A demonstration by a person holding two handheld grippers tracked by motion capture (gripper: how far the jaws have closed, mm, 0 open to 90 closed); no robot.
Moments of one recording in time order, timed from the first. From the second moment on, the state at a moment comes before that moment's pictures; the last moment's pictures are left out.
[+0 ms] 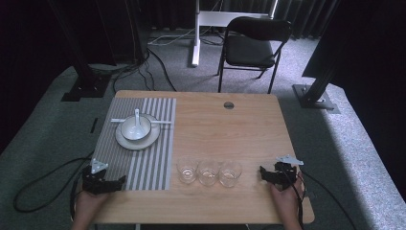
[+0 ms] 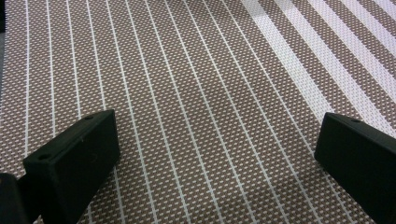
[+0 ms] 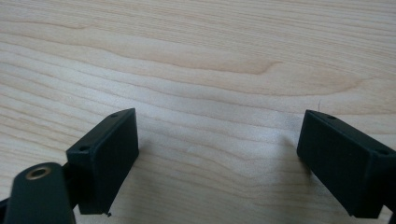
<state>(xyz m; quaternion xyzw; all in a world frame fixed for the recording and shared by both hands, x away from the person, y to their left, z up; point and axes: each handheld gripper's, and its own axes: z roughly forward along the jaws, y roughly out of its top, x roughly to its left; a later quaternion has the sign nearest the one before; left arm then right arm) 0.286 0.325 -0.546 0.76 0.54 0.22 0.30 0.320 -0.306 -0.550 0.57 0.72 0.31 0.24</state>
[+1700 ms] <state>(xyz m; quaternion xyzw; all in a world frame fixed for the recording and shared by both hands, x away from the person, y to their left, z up) 0.277 0.306 -0.532 0.81 0.45 0.18 0.33 0.319 -0.306 -0.550 0.58 0.72 0.31 0.24</state>
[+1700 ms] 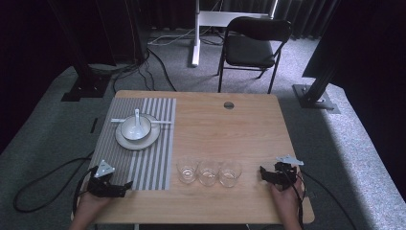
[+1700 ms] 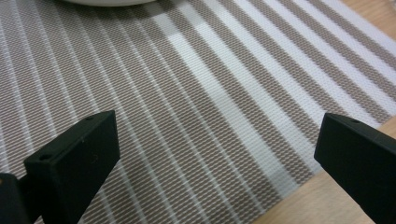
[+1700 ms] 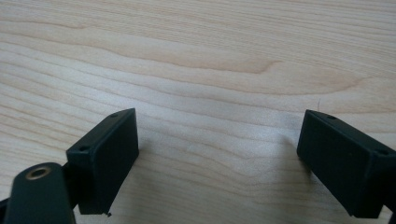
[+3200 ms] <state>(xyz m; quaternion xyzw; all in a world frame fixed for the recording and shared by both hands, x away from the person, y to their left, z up) 0.277 0.239 -0.504 0.84 0.35 0.16 0.37 0.319 -0.306 -0.550 0.58 0.72 0.31 0.24</state>
